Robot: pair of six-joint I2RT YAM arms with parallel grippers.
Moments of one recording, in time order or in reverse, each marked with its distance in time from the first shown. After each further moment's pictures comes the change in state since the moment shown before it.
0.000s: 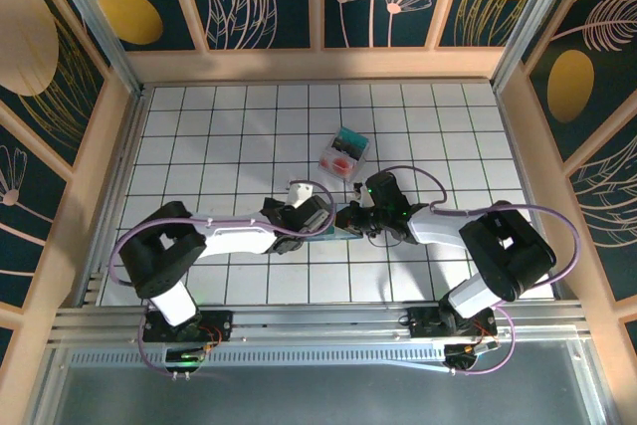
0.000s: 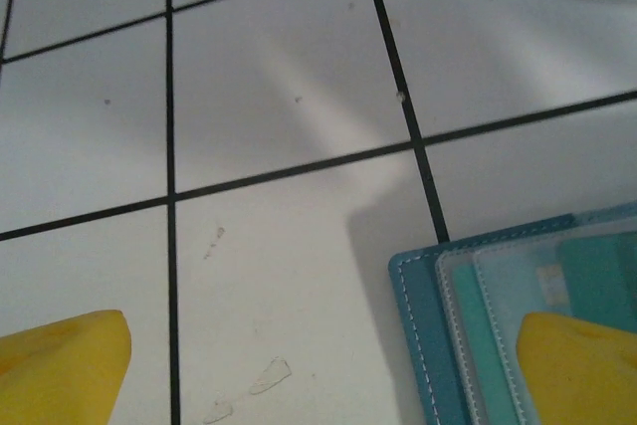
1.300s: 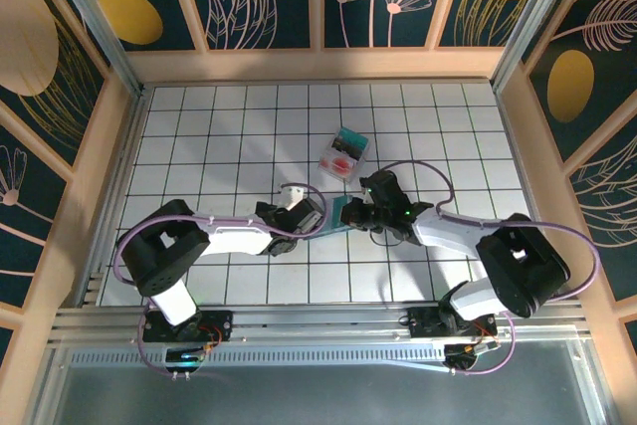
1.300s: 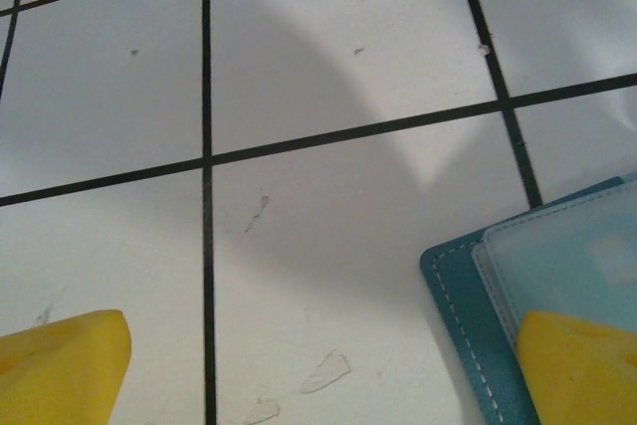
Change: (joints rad) left arm 0.041 -0.014 -0.077 0.050 -0.002 -0.018; right arm 0.035 -0.116 0.032 -0.156 0.233 -0.047
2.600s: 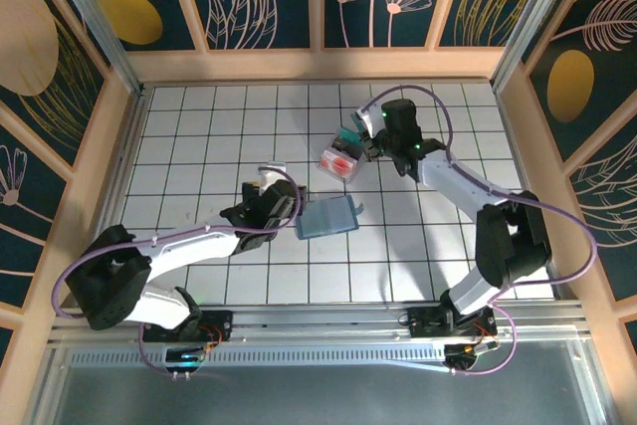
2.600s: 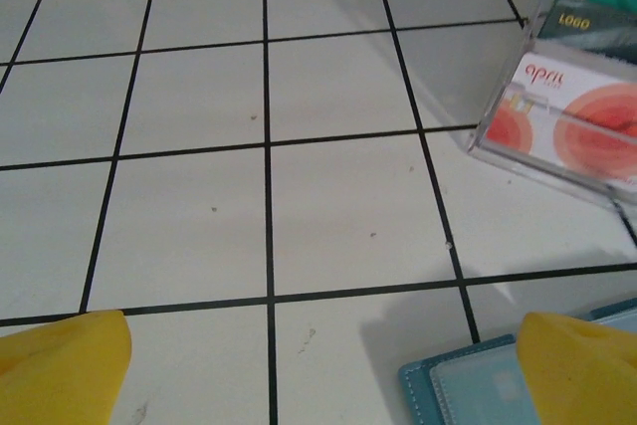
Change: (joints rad) left arm 0.078 -0.304 -0.057 0.095 0.026 0.090; right arm -0.239 0.190 0.544 -0.182 0.229 -1.112
